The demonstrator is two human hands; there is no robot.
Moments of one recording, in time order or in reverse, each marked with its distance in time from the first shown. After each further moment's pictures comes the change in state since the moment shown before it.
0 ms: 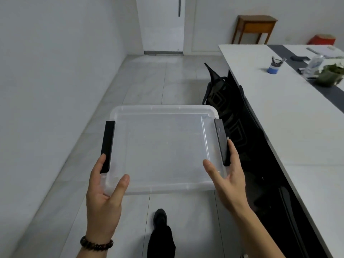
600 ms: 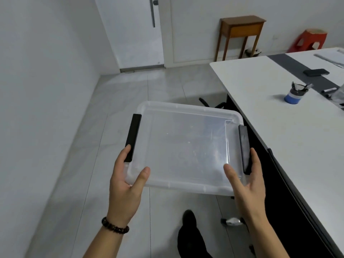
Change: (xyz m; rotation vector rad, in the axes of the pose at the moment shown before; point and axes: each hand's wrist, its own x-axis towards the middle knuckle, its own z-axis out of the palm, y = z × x) left_hand 0.556 -0.030 0.342 0.005 -0.302 0.093; right_hand 0.554 0.063 0.102 0.099 0.292 0.147
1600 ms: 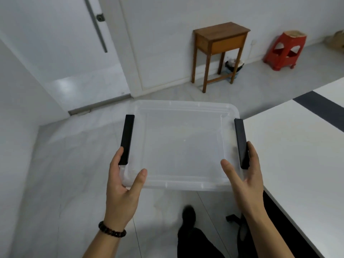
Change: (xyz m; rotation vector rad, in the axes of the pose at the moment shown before) left_hand 0.943 -0.114 0.278 0.012 -0.248 0.025; right_hand 0.845 -0.021 0.388 -0.031 0.252 0.032
